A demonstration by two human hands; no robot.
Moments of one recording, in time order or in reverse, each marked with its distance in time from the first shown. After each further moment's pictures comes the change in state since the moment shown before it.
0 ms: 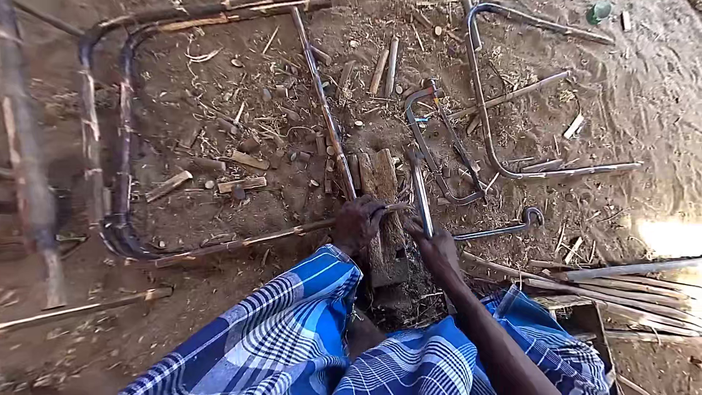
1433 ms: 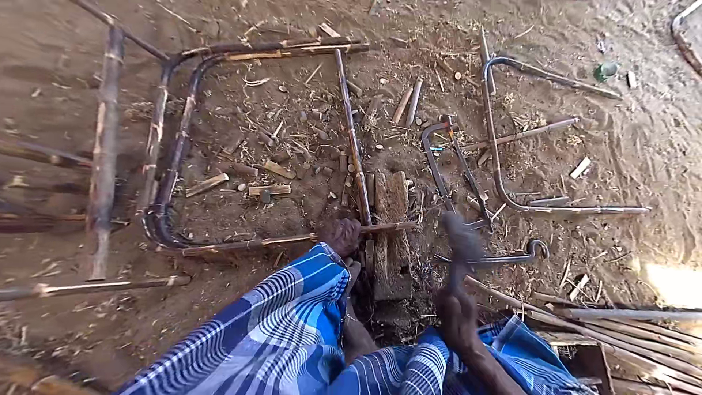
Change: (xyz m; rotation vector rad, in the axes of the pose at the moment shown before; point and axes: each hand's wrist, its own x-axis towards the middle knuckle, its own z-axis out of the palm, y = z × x) left_hand 0.004 0.000 -0.063 0.518 -0.698 -0.443; right_hand -0.068 0.052 -0.020 0.068 -0.042 -0.428
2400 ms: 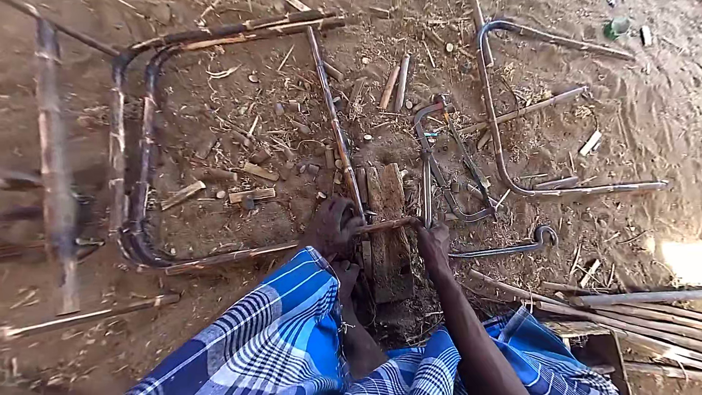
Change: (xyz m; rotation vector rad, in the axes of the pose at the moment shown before) left_hand 0.023 -0.040 0.012 -0.532 0.450 0.394; right_hand 0.138 -0.030 0.055 -0.089 0.421 0.196
